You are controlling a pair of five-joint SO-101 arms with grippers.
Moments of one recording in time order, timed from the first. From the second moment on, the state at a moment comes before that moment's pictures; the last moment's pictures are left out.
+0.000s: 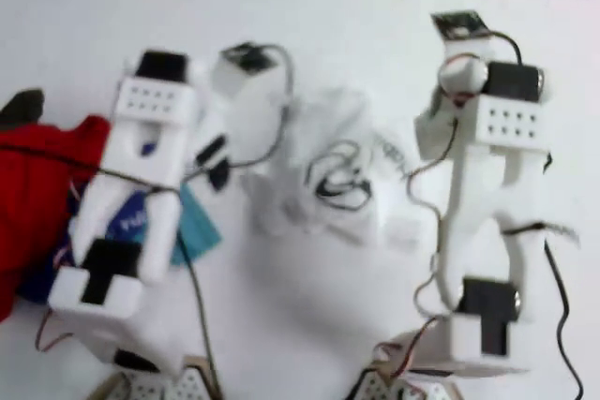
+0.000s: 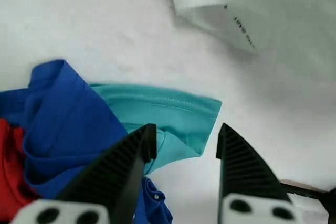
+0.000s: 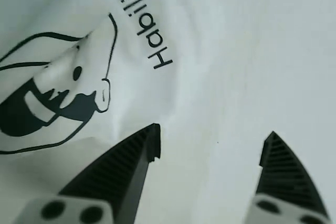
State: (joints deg) left arm -0.6 9.7 -5.9 97.5 -32.1; right arm 2.4 -2.8 -11.9 99.7 17.8
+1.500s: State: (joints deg) left arm -48.4 -2.6 6.9 80.2 -37.0; right arm -34.5 -14.7 16.6 73.2 17.6
